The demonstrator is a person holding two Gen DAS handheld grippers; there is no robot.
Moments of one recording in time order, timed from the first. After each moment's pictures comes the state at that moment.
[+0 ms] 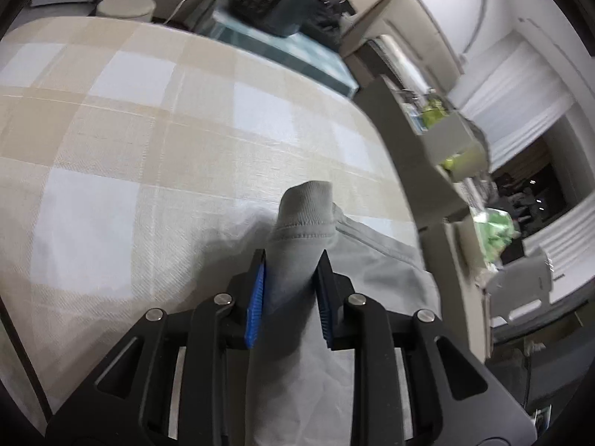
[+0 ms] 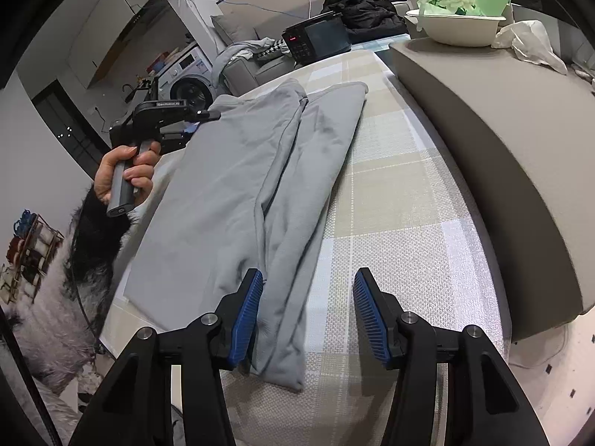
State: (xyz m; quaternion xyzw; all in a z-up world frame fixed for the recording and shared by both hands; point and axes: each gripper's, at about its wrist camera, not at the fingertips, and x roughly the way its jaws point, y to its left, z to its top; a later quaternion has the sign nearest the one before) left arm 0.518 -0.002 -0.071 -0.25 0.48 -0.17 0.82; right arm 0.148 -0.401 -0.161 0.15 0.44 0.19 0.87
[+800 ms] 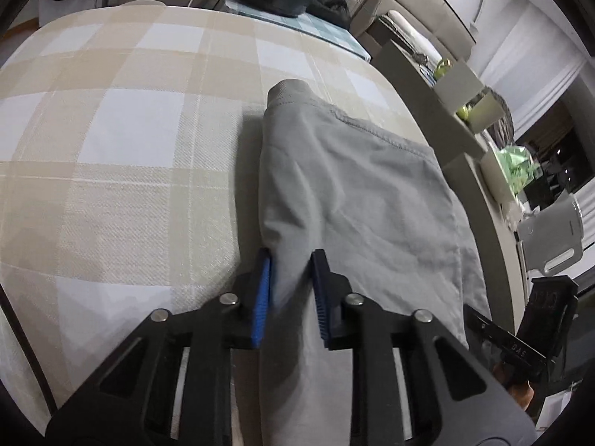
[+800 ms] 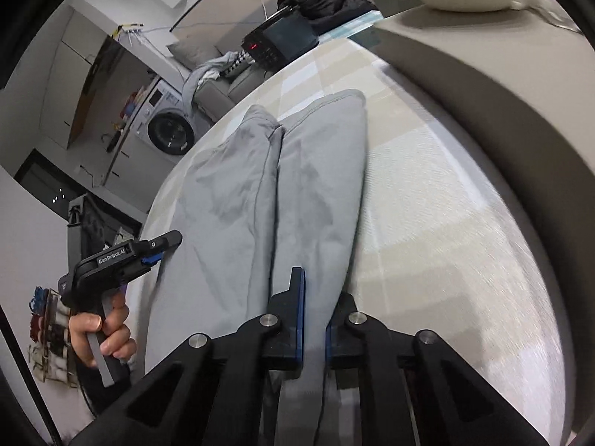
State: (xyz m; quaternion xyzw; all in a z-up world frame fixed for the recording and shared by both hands) left arm 0.420 -0.013 -0.088 -0.19 0.49 -0.15 0.84; right arm 0.257 -0.383 -0.167 0.27 0.46 0.15 0.83
